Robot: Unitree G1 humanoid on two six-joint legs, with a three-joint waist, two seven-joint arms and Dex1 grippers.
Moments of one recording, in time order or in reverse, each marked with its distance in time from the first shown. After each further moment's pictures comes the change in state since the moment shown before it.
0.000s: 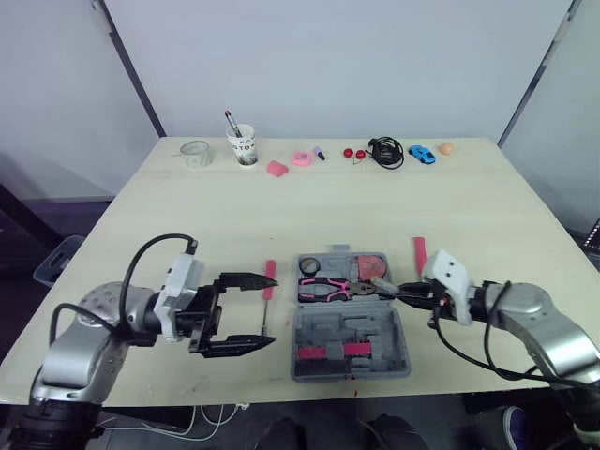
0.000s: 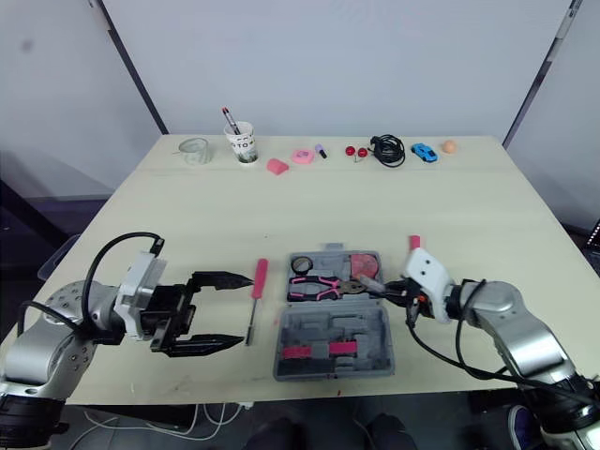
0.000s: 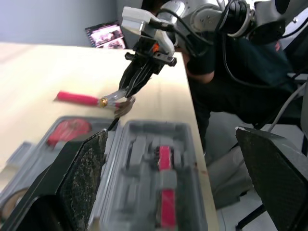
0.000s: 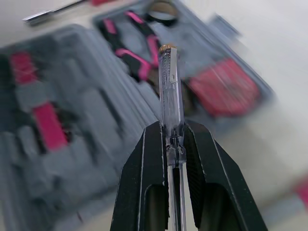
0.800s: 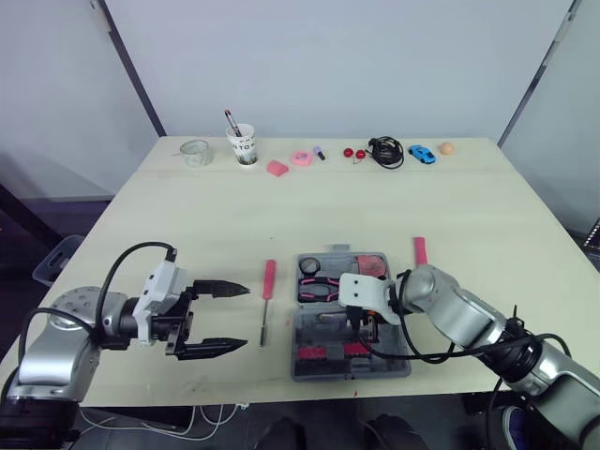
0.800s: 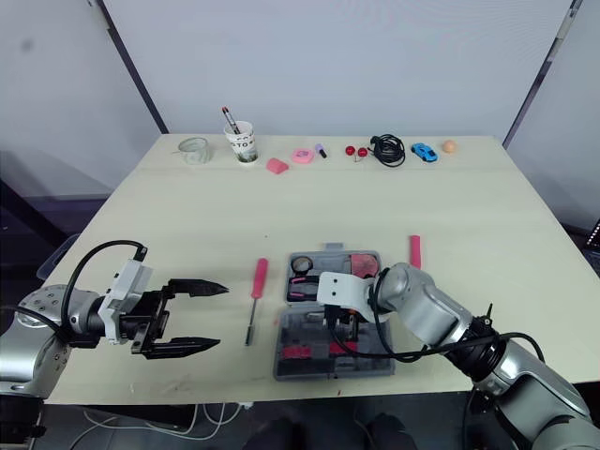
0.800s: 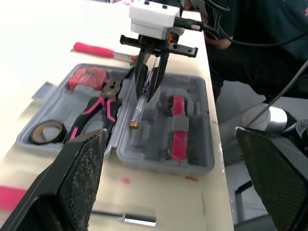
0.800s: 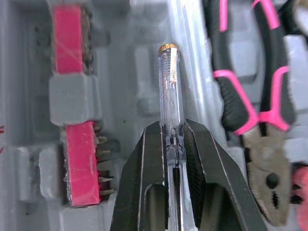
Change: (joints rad) left arm -0.004 0.064 0.011 0.175 0.095 -0.093 -0.068; right arm -0.370 0.154 0.524 0.110 -0.307 0.190 0.056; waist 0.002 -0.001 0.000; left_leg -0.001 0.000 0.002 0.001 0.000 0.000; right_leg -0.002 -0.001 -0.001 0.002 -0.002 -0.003
